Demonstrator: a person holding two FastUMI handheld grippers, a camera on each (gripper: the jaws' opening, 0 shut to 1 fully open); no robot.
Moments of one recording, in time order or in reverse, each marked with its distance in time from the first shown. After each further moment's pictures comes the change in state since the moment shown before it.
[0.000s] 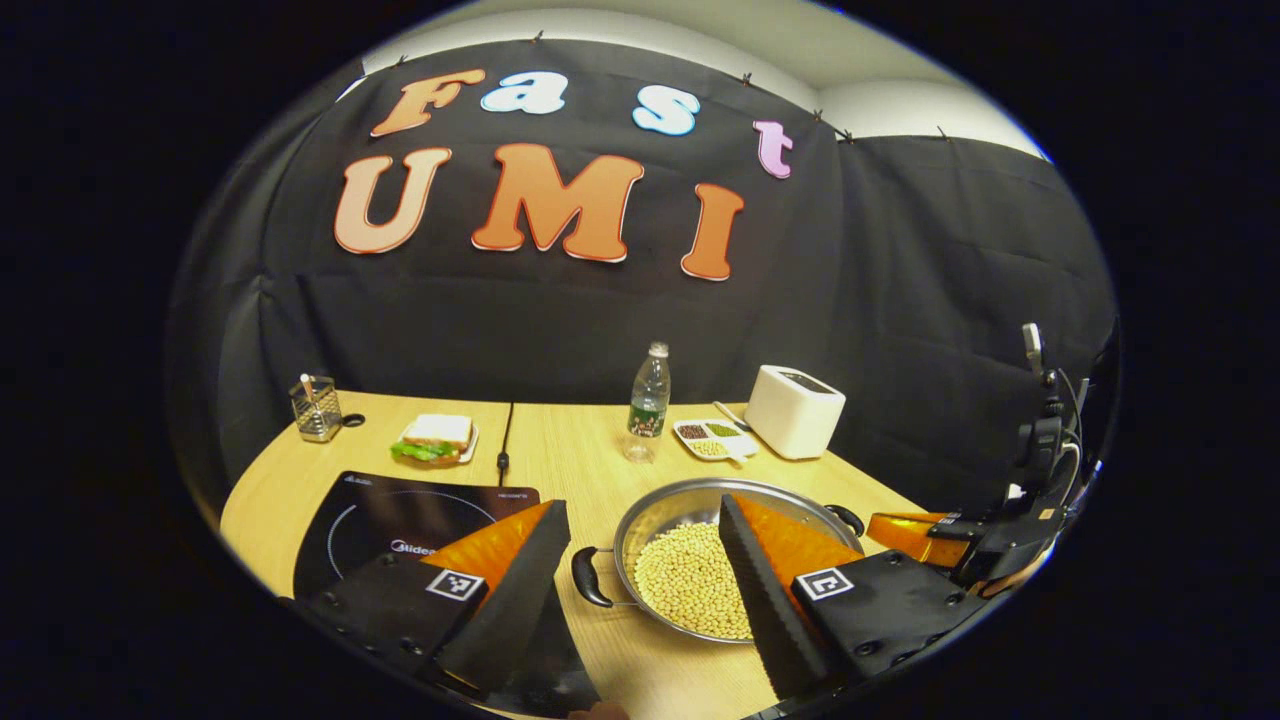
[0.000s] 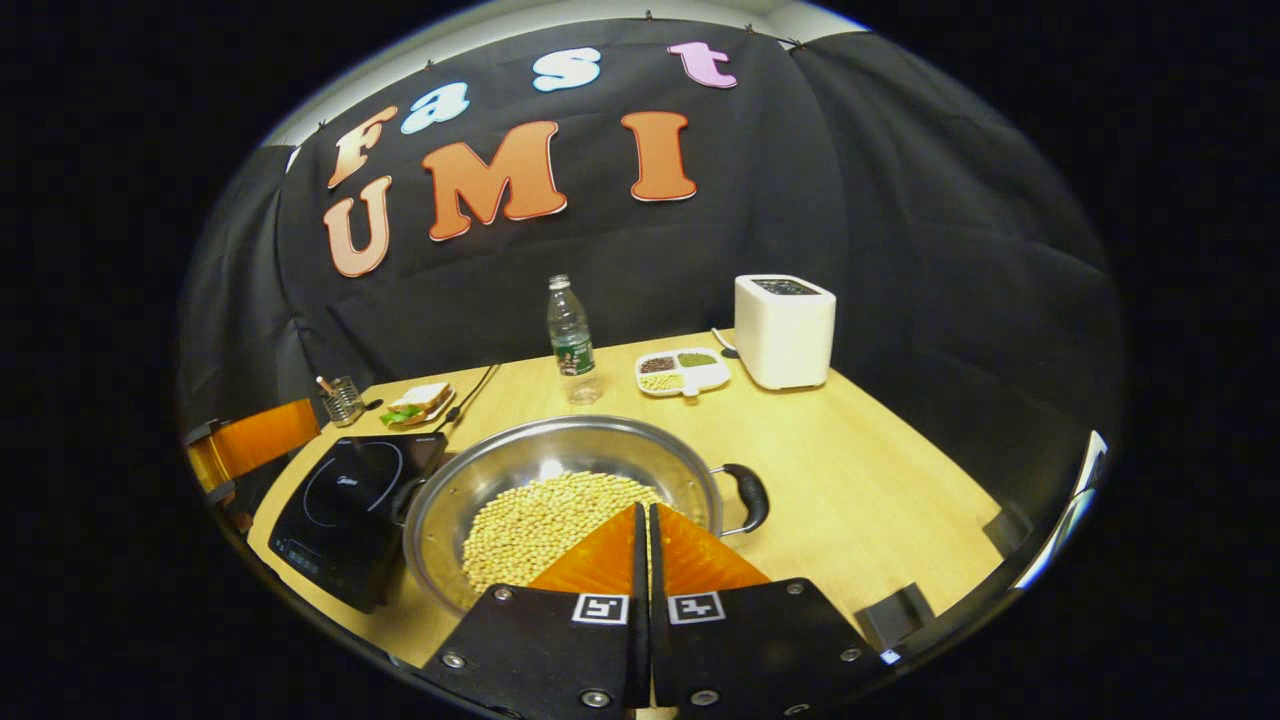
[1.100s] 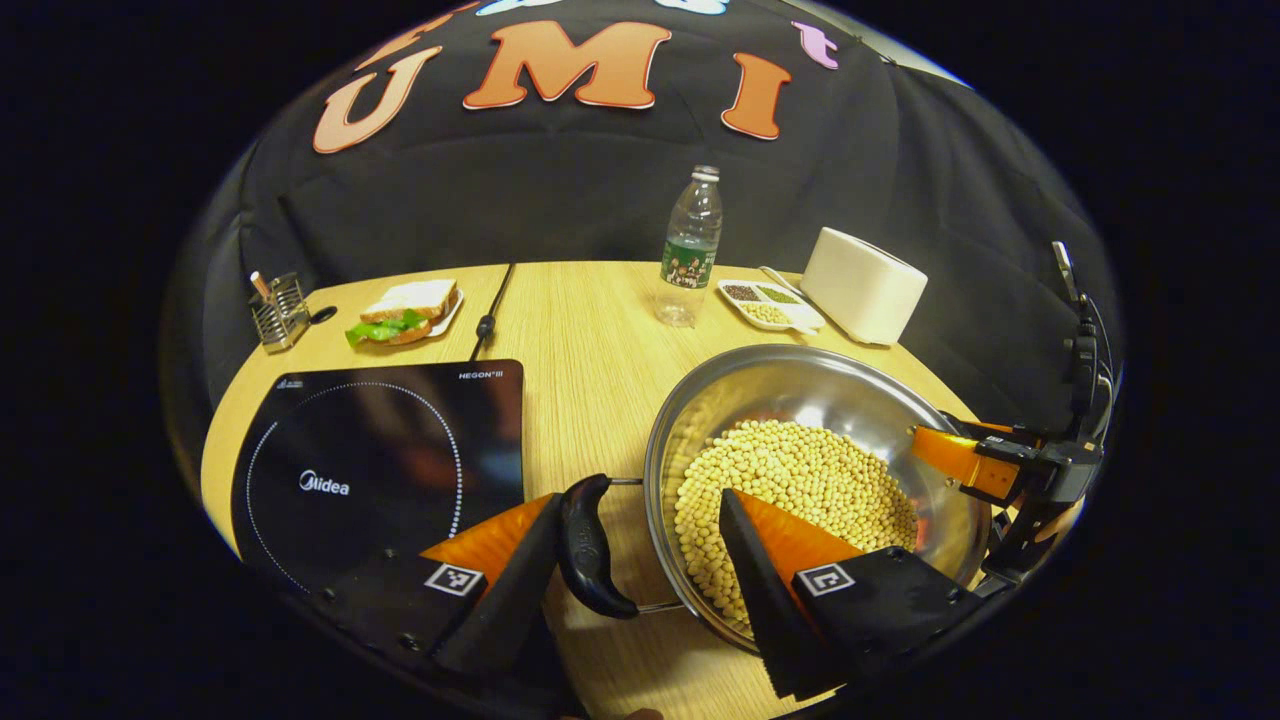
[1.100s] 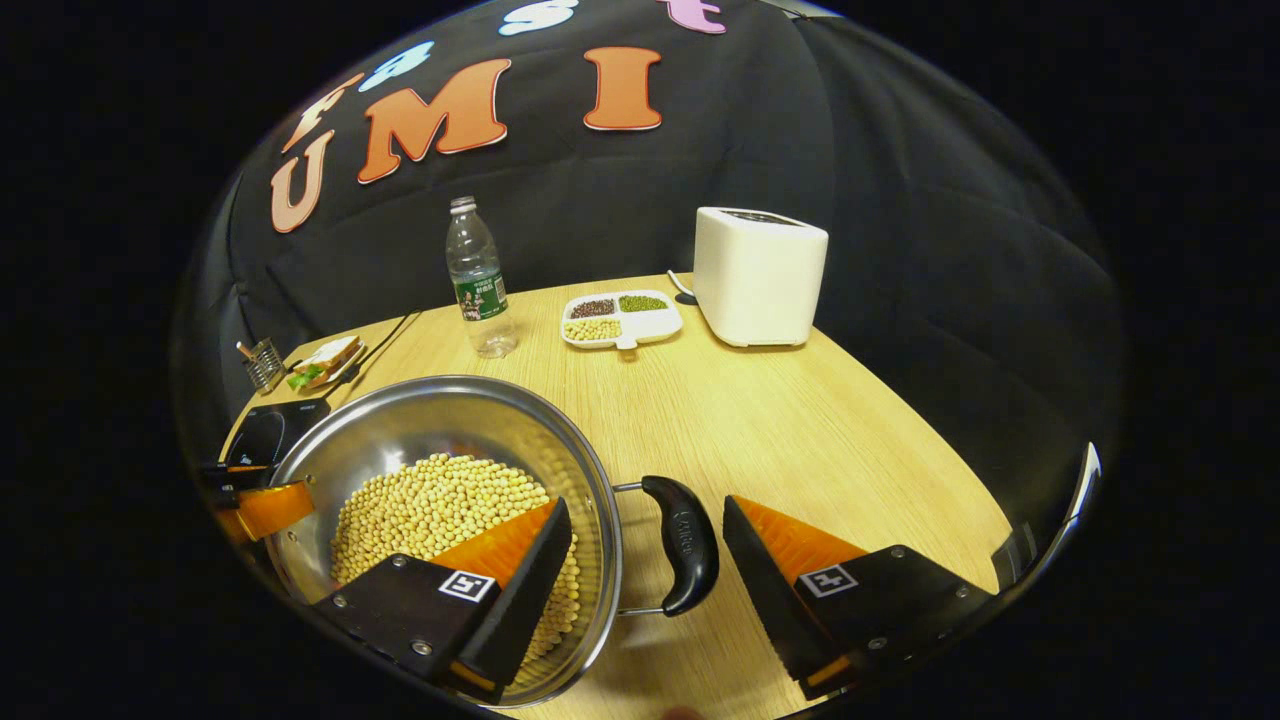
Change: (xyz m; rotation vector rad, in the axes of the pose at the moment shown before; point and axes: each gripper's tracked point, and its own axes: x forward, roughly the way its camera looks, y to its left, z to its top) left arm 0.091 0.029 -0.123 -0.015 0.367 0.083; right arm 0.100 -0.047 -0.038 -0.023 0.185 -0.094
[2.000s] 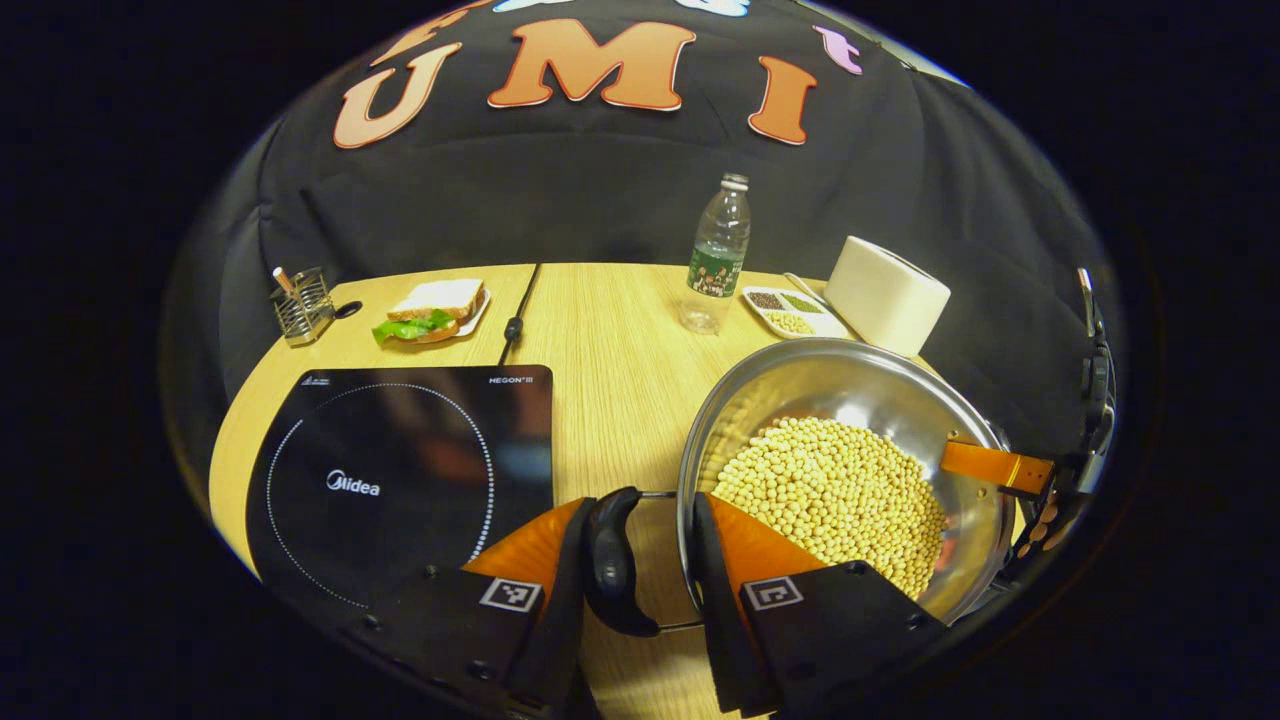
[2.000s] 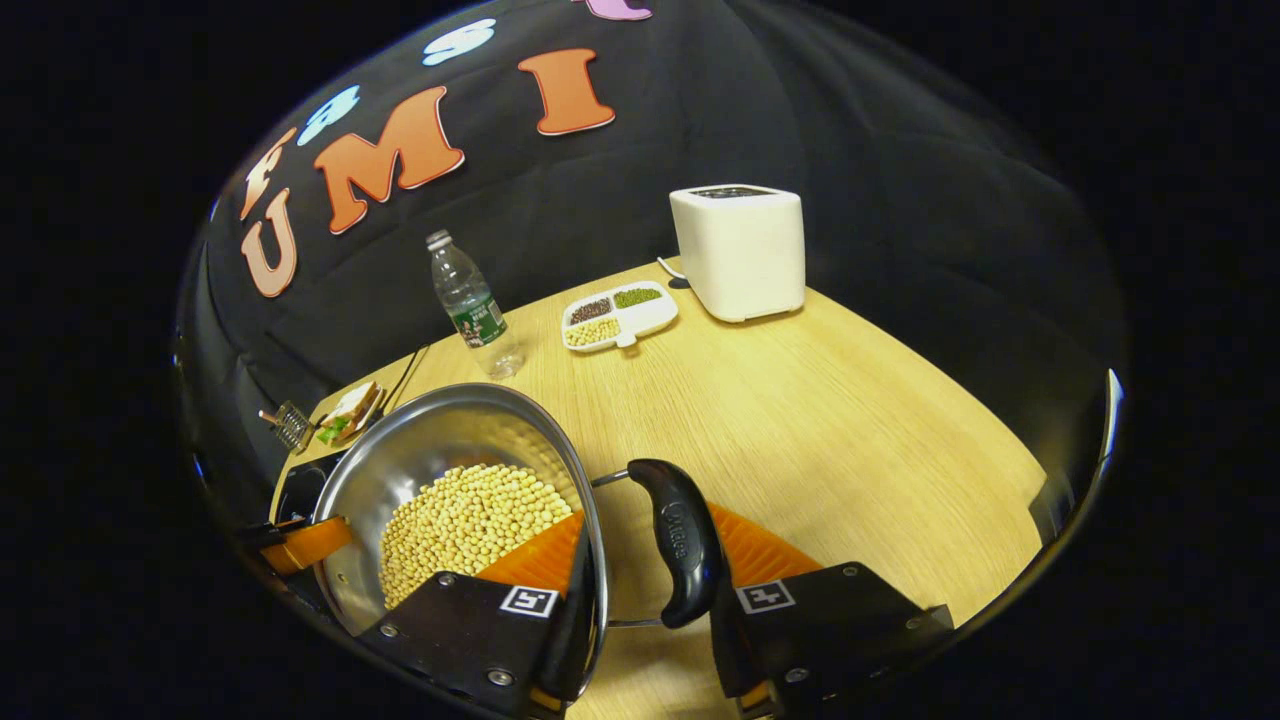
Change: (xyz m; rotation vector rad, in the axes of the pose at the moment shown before) left arm -0.020 0.018 0.019 -0.035 -0.012 0.051; right arm -0.025 0.011 0.014 0.187 0.016 0.062
